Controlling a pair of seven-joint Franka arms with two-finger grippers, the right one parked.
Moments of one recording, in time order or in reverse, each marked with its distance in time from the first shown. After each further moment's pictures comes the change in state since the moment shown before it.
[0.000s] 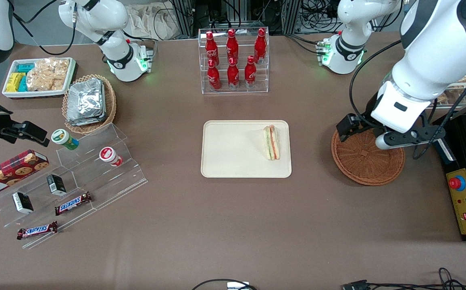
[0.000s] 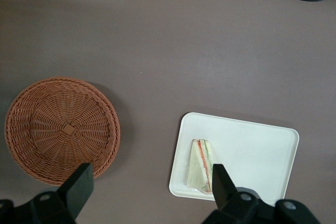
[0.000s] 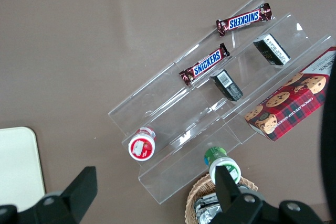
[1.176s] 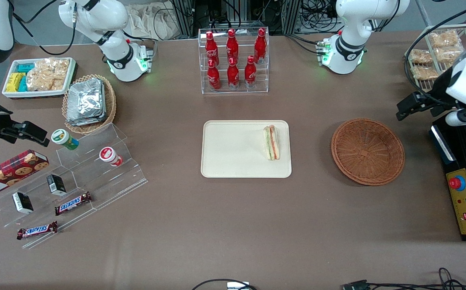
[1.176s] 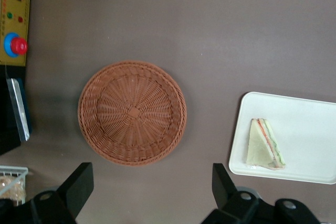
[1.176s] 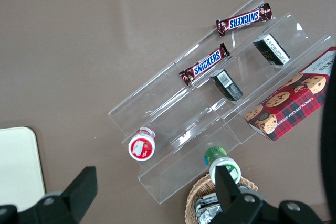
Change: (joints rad) arm -0.348 -0.245 0.671 -0.212 -0.117 -0.045 0.356
